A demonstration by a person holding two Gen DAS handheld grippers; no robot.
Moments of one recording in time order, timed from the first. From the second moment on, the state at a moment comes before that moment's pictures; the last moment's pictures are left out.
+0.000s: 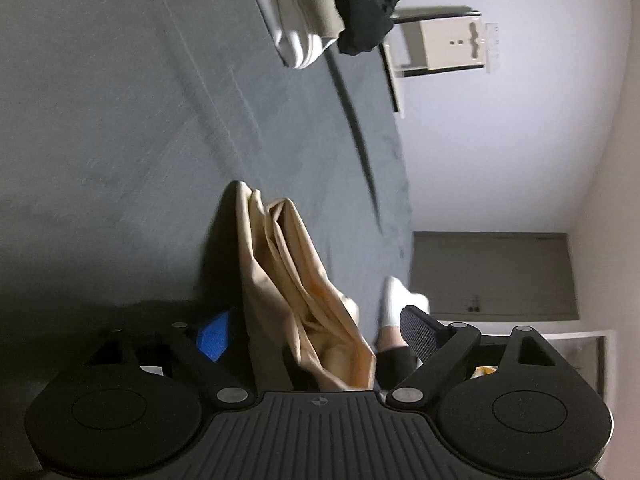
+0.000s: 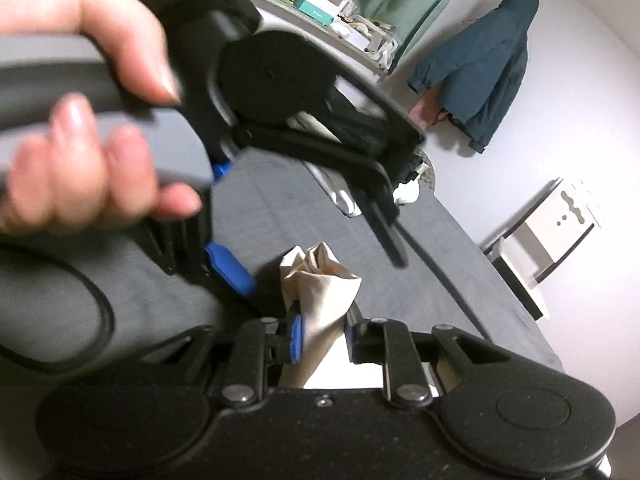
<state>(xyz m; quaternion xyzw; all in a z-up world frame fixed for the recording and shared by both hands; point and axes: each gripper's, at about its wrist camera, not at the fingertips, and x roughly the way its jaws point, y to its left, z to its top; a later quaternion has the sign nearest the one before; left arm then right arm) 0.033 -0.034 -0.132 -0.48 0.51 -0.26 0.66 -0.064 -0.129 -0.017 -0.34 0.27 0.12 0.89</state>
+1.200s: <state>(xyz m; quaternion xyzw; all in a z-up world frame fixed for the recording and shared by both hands) 0.024 -0.048 -0.109 -0.35 0.51 -0.25 0.75 -0.142 -0.115 -0.022 -0.34 0.29 0.15 0.88</state>
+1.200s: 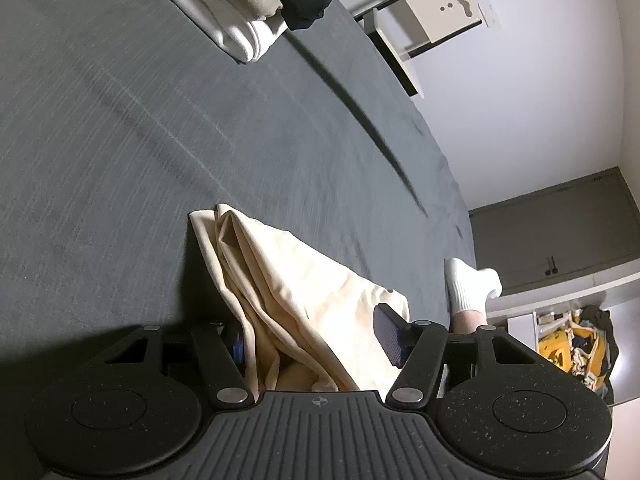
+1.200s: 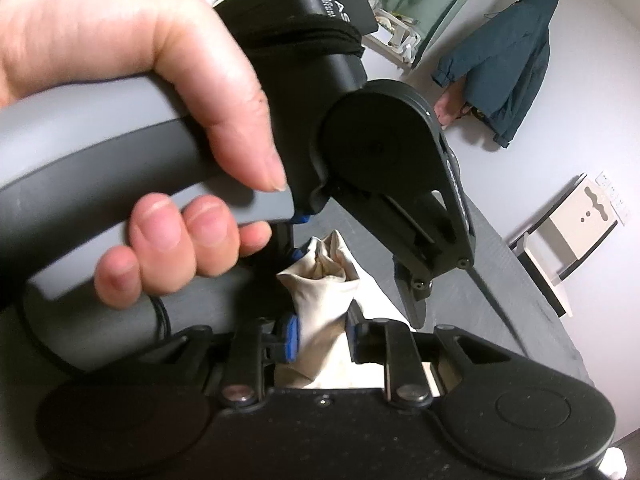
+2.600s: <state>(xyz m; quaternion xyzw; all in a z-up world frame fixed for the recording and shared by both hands) 0.014 -0.018 -0.119 -0.33 0.51 -0.22 0.77 -0.145 -0.157 0.002 -0.18 0.40 0.16 0.89</state>
